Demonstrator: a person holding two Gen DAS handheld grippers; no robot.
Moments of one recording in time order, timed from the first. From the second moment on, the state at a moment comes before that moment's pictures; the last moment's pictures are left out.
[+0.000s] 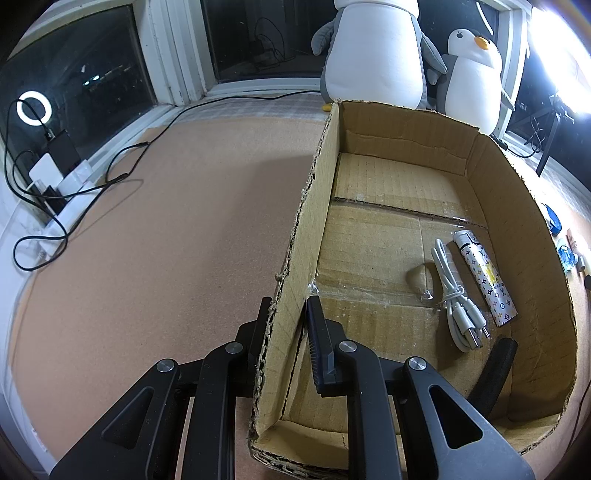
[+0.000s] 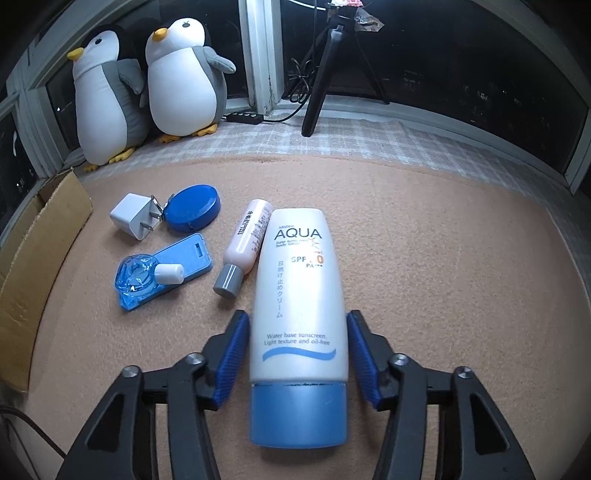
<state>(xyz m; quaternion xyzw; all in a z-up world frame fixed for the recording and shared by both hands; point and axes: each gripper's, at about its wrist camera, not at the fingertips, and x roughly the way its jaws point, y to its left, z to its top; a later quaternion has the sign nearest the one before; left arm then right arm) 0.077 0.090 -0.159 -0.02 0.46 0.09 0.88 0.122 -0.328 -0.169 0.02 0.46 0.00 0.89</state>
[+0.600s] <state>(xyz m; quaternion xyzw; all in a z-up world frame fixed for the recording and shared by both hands) 0.077 0.090 -0.159 -0.02 0.46 0.09 0.88 0.105 -0.327 -0.148 0.03 0.45 -0.01 0.89</state>
